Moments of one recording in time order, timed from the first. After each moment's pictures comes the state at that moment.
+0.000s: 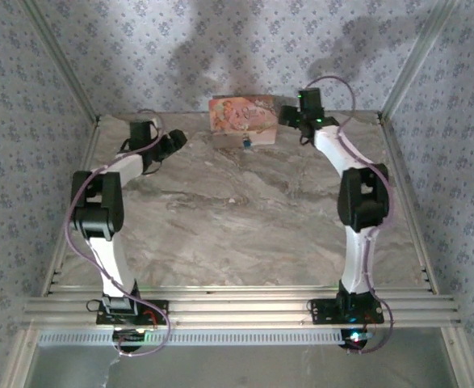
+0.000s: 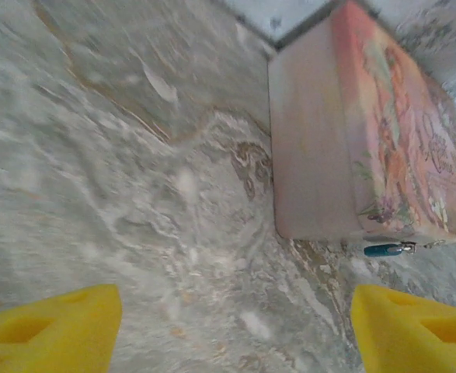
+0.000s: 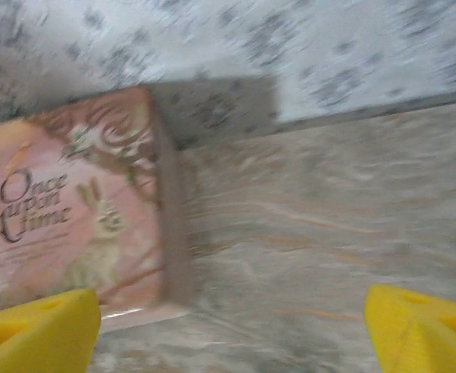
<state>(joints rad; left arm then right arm) -0.09 2.00 1.36 0.01 0.40 -0.64 0.23 2.15 1.87 -0.35 0.13 0.31</state>
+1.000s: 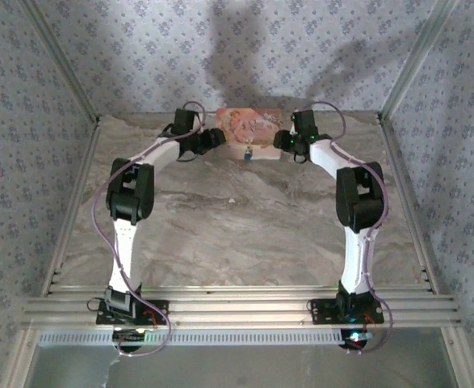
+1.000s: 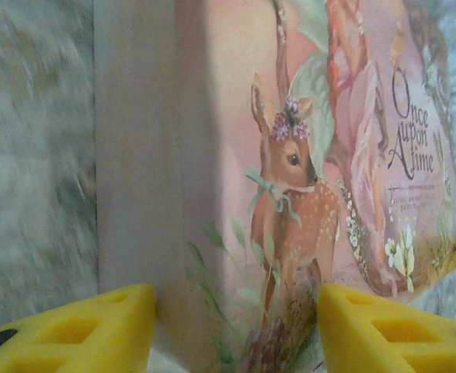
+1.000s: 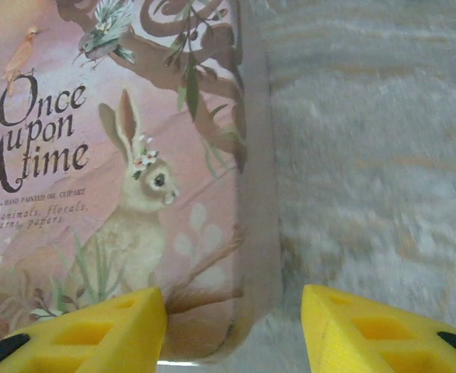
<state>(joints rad) -0.32 2.22 1.69 -0.21 0.47 -0.65 0.24 2.03 1.50 -0.24 -0.08 0.40</state>
